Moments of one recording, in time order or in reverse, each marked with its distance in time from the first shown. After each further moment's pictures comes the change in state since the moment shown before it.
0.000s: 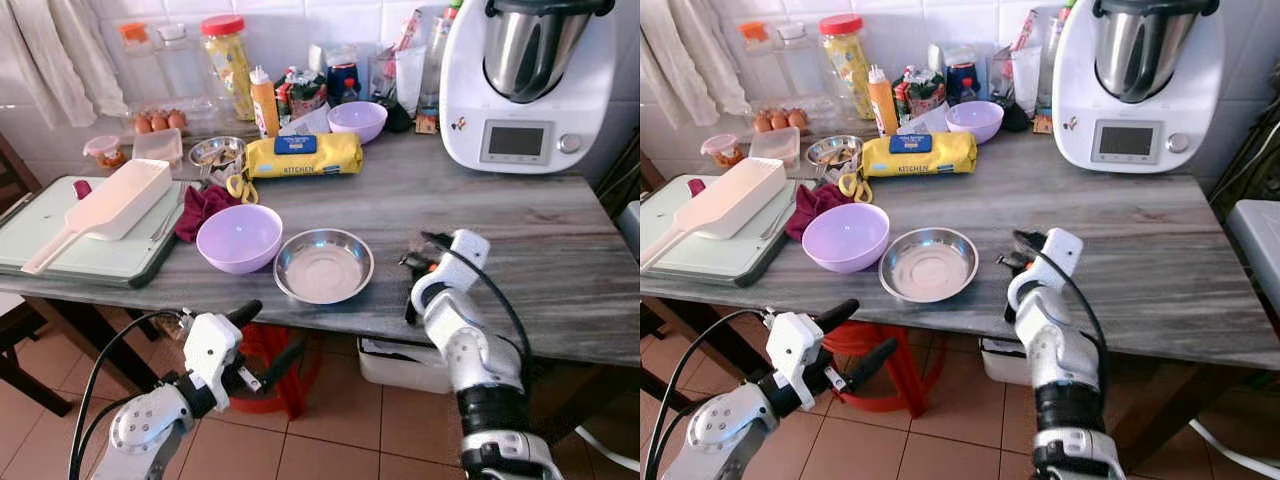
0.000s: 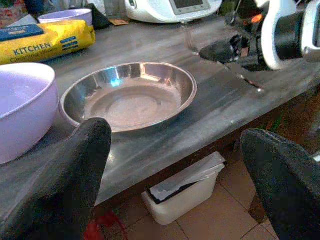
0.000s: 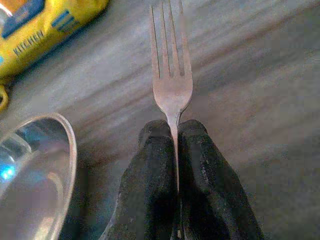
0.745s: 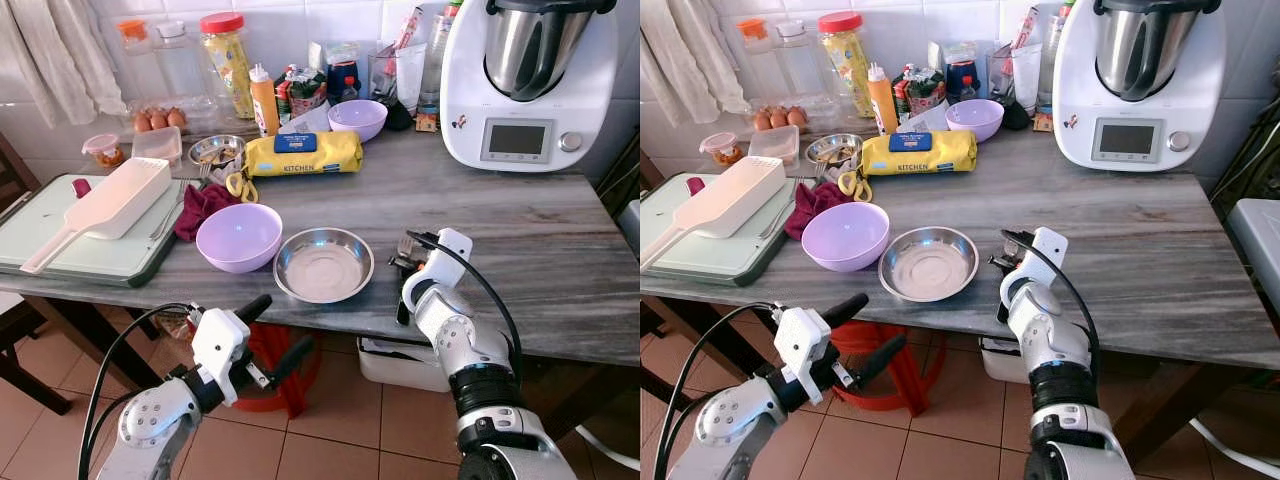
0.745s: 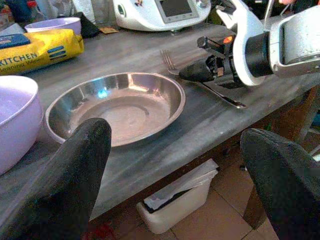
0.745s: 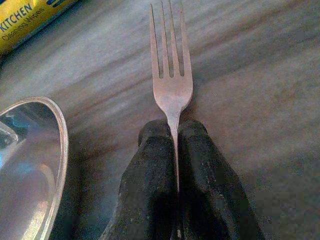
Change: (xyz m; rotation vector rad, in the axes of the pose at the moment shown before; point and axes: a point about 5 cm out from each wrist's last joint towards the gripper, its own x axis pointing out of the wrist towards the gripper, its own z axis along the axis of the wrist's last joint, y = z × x) left arm 0.008 -0.005 0.004 0.001 -0.025 -0.036; right arm 0.012 0.005 -0.003 -0.024 0.062 -0.006
